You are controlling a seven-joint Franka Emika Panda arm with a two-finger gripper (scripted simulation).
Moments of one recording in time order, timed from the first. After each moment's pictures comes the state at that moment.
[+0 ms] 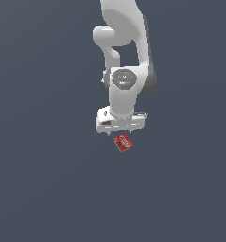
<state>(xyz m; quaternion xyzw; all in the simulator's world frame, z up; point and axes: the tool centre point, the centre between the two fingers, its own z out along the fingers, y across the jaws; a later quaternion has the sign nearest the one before) -0.008 0.033 0.134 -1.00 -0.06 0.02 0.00</state>
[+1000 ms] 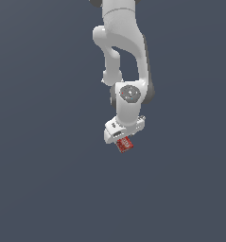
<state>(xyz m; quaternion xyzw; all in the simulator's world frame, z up) -0.016 0.057 0.066 -0.97 -0.22 0.00 0.00</state>
